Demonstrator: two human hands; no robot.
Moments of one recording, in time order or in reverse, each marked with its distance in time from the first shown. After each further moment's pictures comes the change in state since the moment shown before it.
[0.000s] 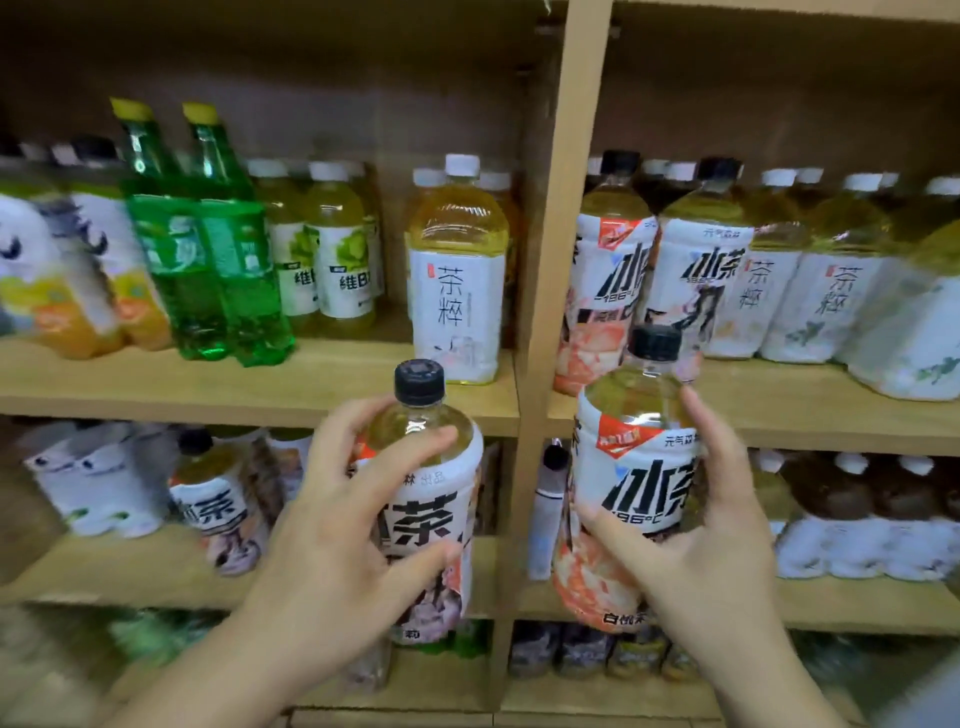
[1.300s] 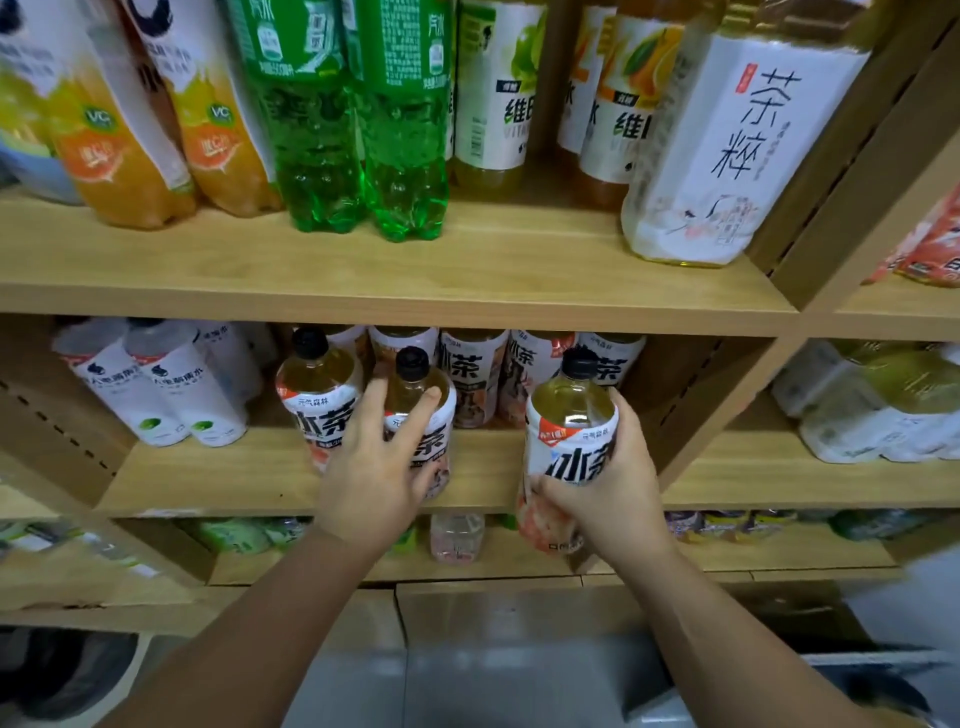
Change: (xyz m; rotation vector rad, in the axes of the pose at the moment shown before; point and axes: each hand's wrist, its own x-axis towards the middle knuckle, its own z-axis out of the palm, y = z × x) left_hand -0.092 -0.263 0.020 0.362 -0.218 -0.189; right_hand -0.061 0.019 0.252 -0.068 -0.269 0.537
